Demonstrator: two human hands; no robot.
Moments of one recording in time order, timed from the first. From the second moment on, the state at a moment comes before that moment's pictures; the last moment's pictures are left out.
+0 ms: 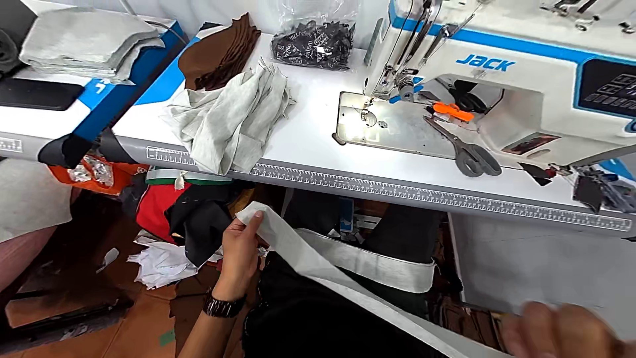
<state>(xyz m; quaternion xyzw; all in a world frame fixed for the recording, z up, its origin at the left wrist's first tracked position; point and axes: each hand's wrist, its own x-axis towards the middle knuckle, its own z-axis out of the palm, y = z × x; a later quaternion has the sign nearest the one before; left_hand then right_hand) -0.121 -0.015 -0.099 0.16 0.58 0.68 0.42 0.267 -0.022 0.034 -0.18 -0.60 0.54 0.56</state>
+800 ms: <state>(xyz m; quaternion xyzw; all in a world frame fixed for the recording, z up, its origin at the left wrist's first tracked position) -0.022 -0.027 0.000 0.48 0.32 0.68 0.46 0.131 0.025 0.020 -0.30 -0.70 0.33 0.57</state>
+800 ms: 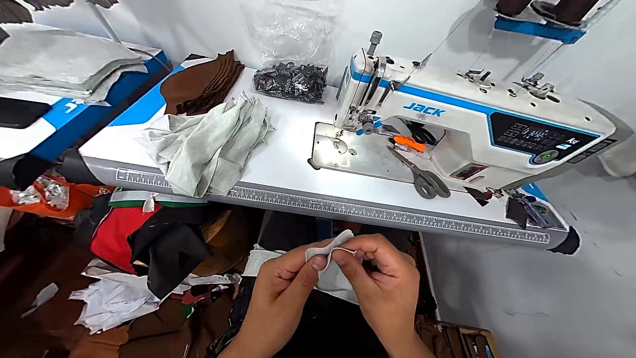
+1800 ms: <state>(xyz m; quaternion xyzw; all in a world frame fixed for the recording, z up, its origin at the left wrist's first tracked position) -0.025 -0.020 0.014 0.50 0.45 0.65 0.35 0.131 0.035 -0.002 -0.27 -0.61 0.51 0.54</state>
